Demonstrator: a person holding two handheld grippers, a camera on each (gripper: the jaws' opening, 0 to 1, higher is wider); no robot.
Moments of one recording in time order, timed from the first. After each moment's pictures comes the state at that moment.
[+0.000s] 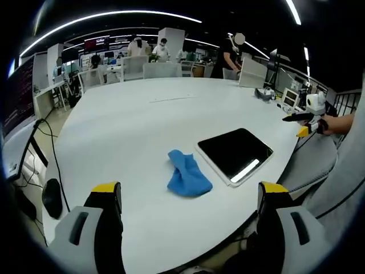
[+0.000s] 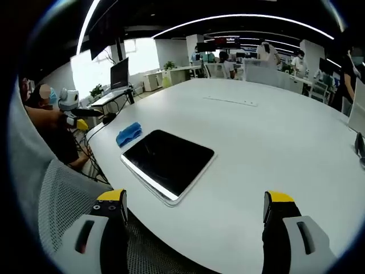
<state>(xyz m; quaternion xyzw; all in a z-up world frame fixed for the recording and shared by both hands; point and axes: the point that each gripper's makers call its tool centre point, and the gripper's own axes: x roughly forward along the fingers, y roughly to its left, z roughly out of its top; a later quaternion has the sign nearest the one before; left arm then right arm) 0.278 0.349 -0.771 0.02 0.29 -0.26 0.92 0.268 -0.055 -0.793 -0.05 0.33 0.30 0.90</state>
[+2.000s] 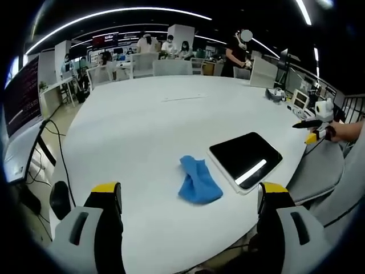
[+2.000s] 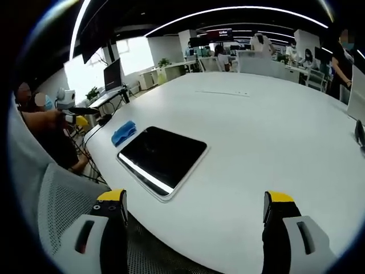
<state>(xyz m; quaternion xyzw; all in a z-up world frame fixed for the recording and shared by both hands) 0.296 0.358 -0.760 0.02 0.30 -0.23 0.92 0.272 -0.066 -0.803 -0.03 0.35 0.29 0.89</state>
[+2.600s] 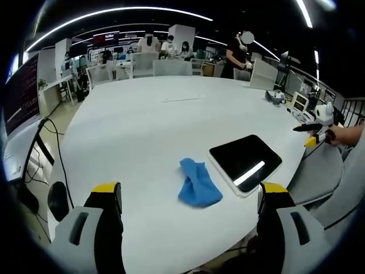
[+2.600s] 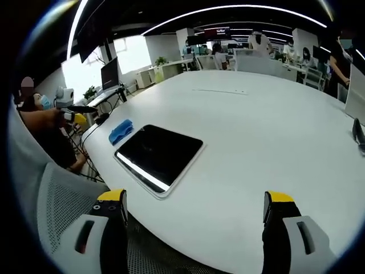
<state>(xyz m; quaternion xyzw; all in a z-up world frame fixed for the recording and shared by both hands) 0.301 0.356 -0.759 0.01 0.30 -0.24 0.92 0.270 -0.074 -0.804 -0.03 0.35 0.28 0.89</state>
